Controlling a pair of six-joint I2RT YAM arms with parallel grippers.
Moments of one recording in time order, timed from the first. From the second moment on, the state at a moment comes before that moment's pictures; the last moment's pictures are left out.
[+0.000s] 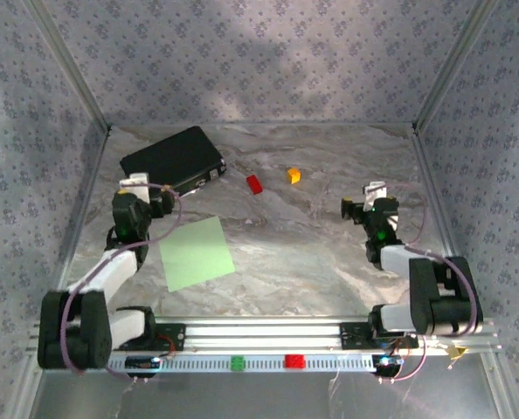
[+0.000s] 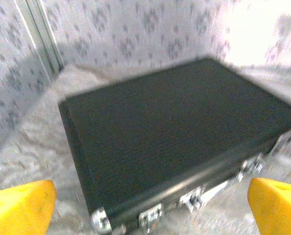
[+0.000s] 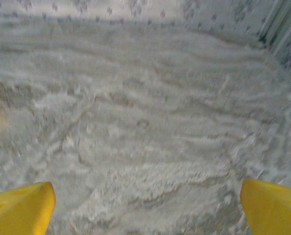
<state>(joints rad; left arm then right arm) -0.02 1.10 0.46 0.37 -0.08 -0.06 0.04 1.31 0.39 0.56 0.08 -0.05</state>
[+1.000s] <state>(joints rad) -0.33 1.23 0.63 -0.44 0.16 -0.72 0.28 0.88 0.50 -0.17 -0.33 0.69</state>
